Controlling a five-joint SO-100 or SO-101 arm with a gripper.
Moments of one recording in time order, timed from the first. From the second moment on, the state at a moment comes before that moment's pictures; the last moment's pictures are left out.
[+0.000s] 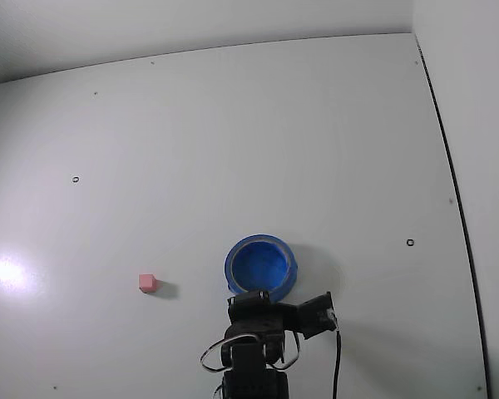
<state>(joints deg) -0.2 191.7 181.6 48.7 9.8</state>
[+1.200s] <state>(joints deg) -14.7 181.3 161.2 53.2 -38.7</state>
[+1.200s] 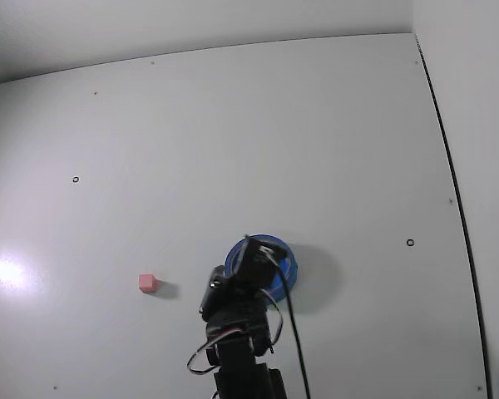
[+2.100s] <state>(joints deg) -37.2 100.6 104.2 57.2 -35.9</state>
